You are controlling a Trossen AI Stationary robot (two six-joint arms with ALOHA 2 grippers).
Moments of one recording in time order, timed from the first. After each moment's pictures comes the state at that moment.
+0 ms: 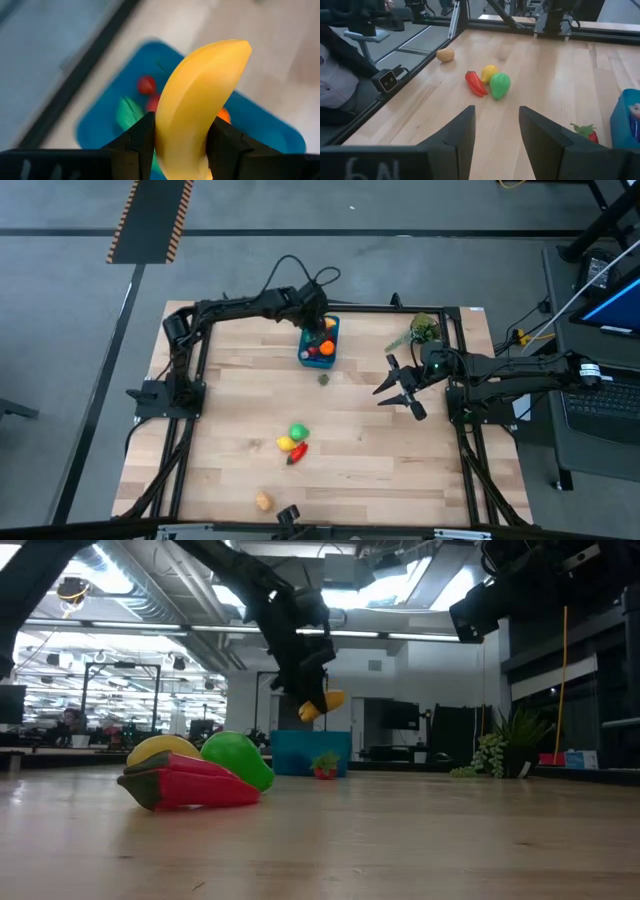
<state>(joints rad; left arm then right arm) 0.52 1.92 1.52 -0.56 0.02 -0.02 -0.13 0.90 0.47 0.06 -0.49 -0.14</state>
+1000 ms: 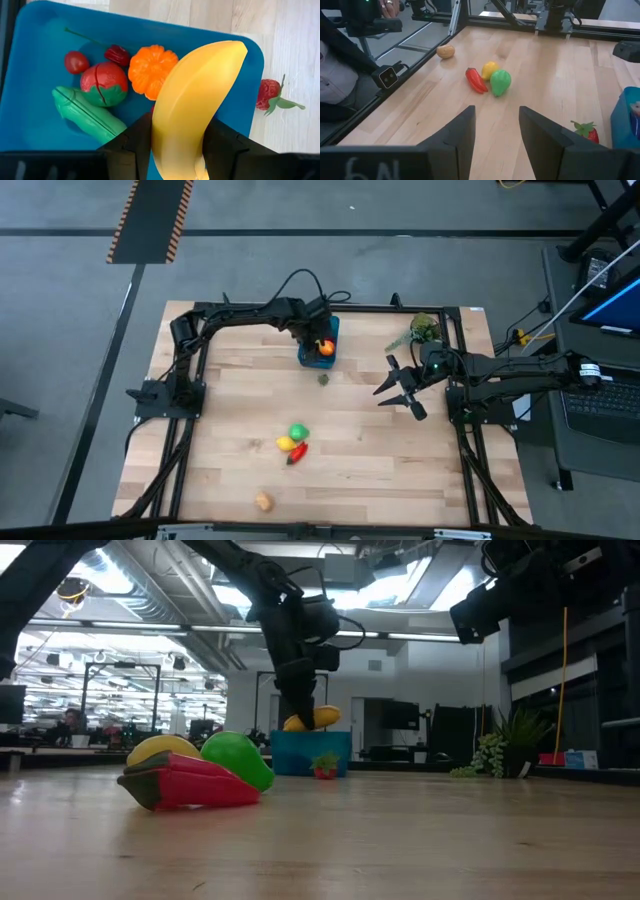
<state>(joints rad) 0.45 1.97 1.54 -0.75 0.07 0.33 -0.13 0.90 0.47 0.05 -0.49 -0.16</state>
